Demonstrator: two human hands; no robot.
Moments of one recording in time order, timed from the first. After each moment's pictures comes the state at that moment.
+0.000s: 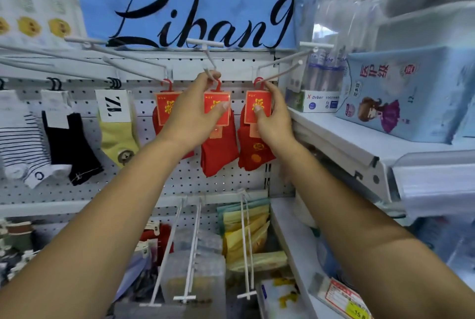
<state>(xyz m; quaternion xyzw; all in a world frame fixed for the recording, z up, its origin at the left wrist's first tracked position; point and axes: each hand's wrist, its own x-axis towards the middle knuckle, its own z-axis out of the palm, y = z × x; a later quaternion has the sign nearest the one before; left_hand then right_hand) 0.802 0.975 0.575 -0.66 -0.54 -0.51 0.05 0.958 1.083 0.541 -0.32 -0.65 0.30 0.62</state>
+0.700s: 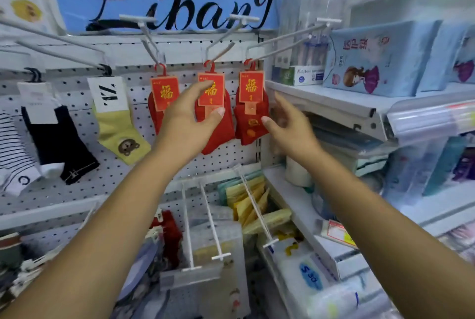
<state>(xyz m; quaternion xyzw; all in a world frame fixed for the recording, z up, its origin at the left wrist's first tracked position) 0.773 0.918 0.541 -0.69 -0.50 -0.53 -0.07 0.989 0.987 0.505 -0.45 -0.69 0.20 0.54</state>
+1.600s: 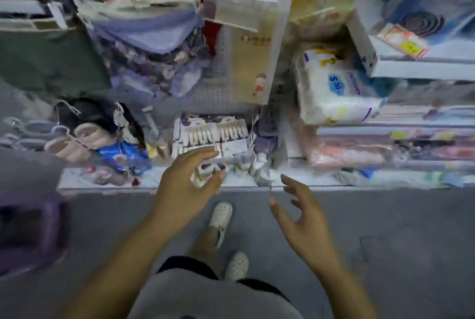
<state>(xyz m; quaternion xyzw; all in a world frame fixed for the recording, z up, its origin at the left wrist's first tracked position) 0.811 0.553 0.234 -0.53 -0.71 -0.37 -0.28 1.052 0.586 0.195 -0.55 -0.67 0.42 0.25</state>
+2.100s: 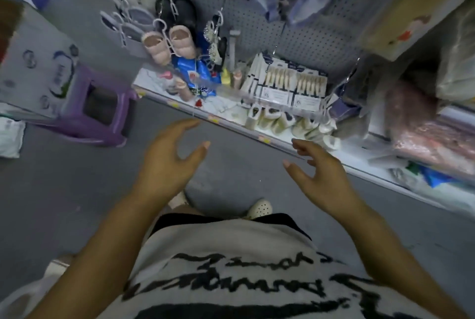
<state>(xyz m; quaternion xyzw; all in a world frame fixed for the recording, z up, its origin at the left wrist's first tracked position) 0.698 0.323 0.181 -0.32 -0.84 -0.35 -0.24 0.937 0.501 0.167 -0.42 -0.81 0.41 0.02</state>
